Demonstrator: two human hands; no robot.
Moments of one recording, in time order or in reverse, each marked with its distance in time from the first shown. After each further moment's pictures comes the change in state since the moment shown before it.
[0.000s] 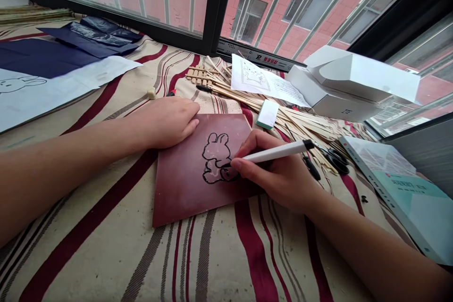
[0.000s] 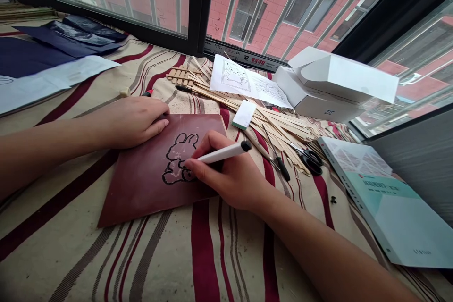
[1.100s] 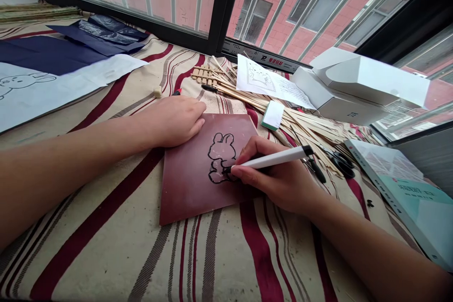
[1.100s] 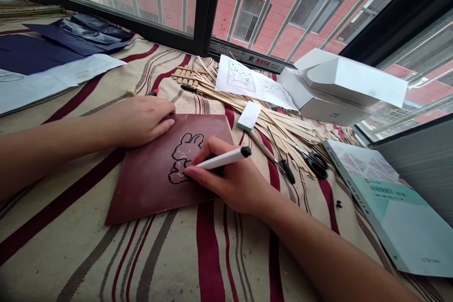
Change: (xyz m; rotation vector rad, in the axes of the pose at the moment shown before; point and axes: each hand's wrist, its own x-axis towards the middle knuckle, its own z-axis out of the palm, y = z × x) left_hand -0.001 0.006 -0.006 0.017 -0.024 -0.016; right_hand 0.002 -0.004 0.004 -0.042 -0.060 0.010
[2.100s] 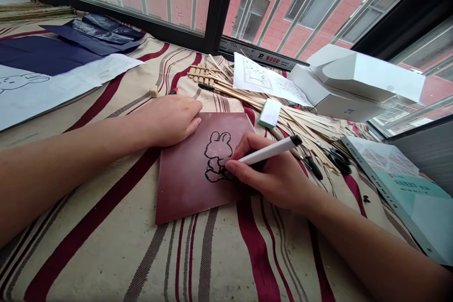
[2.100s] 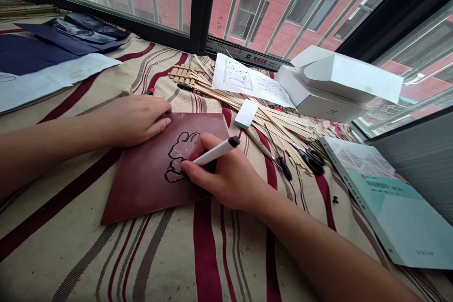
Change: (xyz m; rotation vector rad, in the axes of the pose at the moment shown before) left_hand 0.000 -0.006 0.005 0.010 0.031 0.026; right_hand 0.002 -0.001 0.002 -0.048 0.007 0.025
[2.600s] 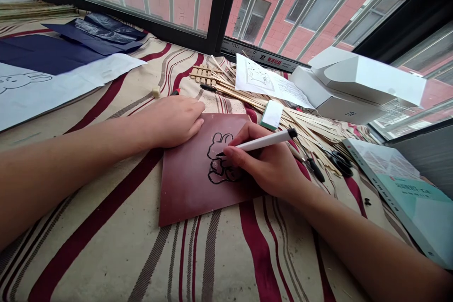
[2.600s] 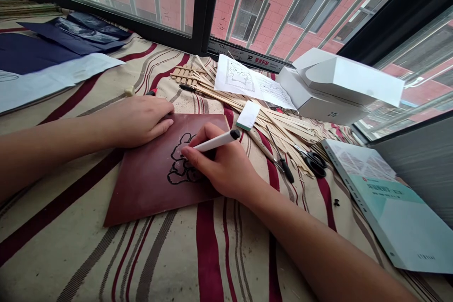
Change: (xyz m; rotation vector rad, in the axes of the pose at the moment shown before) left_hand -0.001 0.005 -0.004 0.002 -0.007 -0.014; right_hand 0.012 0.012 0.009 0.116 0.091 0.086
